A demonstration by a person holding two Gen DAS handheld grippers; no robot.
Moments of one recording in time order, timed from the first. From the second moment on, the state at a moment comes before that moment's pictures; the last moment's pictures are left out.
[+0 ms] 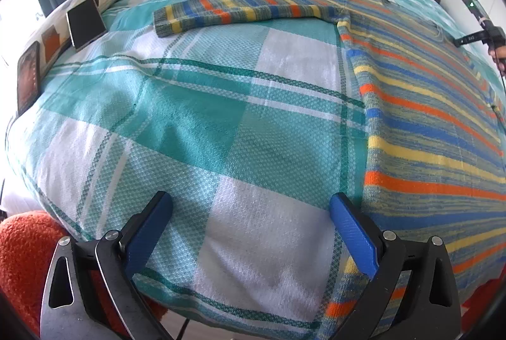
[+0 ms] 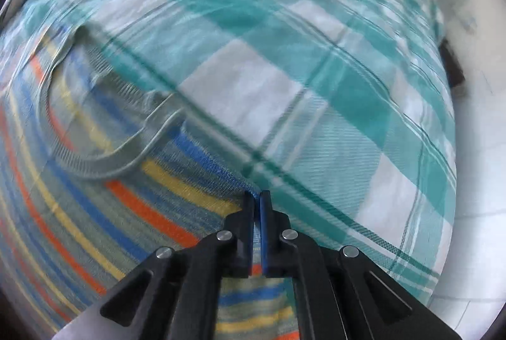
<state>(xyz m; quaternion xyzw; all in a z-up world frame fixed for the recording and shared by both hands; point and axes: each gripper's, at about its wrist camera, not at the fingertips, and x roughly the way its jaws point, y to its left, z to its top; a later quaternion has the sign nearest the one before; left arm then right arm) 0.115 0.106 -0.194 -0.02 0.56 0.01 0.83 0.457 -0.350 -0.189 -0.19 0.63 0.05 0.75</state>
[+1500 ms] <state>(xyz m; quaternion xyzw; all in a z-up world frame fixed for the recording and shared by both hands) 0.118 0.121 -0.190 -0.06 0.56 -0.02 0.83 0.458 -0.162 -0.139 -0.28 0.53 0.15 0.79</state>
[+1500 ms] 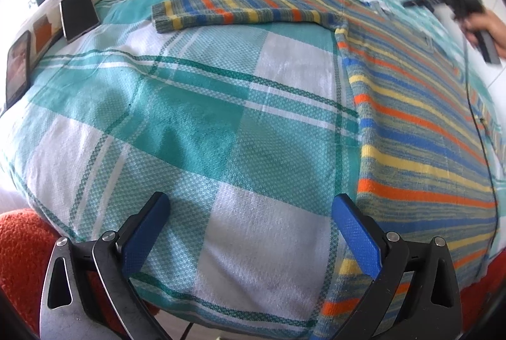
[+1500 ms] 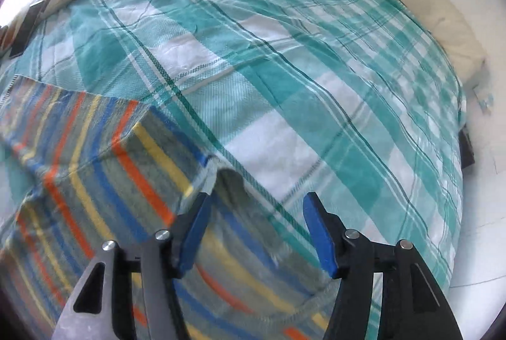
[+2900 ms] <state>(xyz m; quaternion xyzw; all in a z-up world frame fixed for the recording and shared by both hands) 0.093 0.103 -0.177 -0.03 0.53 -0.02 0.85 0.021 -0.197 -0.118 0.01 0.56 0.11 0.82</state>
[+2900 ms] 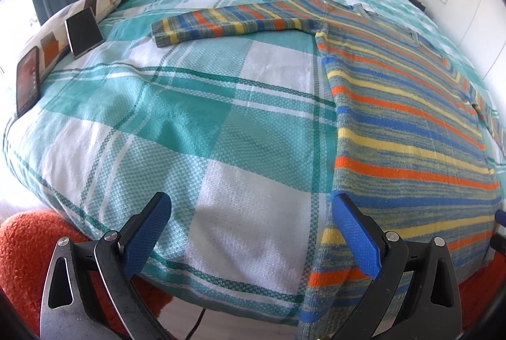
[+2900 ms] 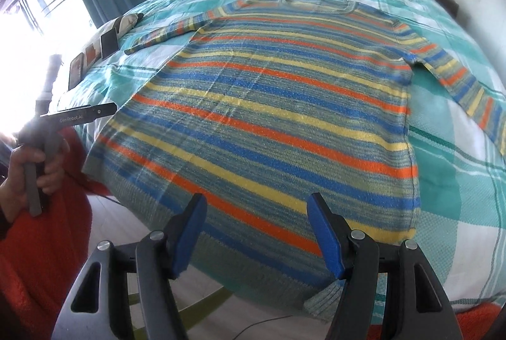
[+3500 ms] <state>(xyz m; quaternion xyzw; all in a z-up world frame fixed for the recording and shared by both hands) 0.091 0.102 -0.173 -0.02 0.52 -0.02 0.85 0.015 -0.236 -0.117 0.09 0.54 0.06 0.83</state>
